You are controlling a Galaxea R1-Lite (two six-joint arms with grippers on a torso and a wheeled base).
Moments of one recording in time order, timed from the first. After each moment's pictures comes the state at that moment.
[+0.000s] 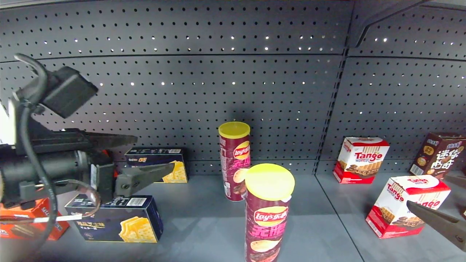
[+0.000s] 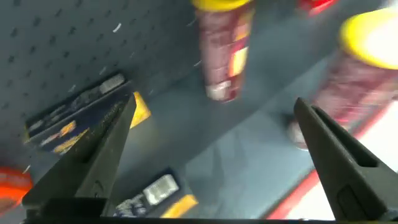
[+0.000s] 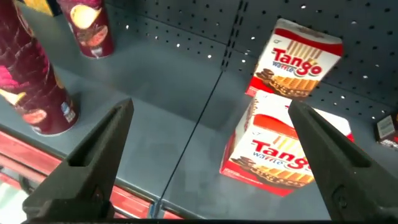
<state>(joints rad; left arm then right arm) -0.42 1.27 -0.92 0.03 -0.15 0.10 0.56 0.88 -0.55 -0.09 -0.21 -0.08</state>
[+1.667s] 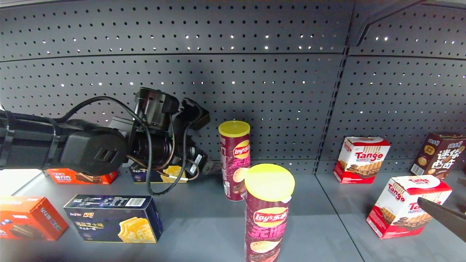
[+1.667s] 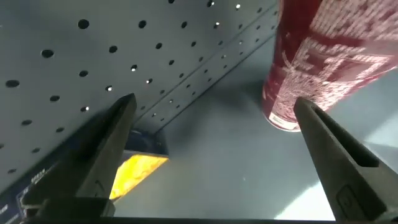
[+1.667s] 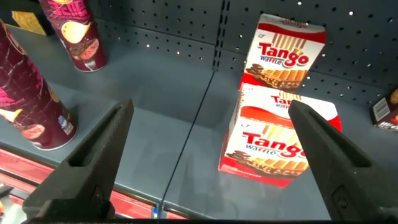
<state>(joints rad) -0.41 1.86 -1.22 -0.05 -0.08 0.27 0.55 0.84 -0.53 -0.09 -0.25 -0.01</state>
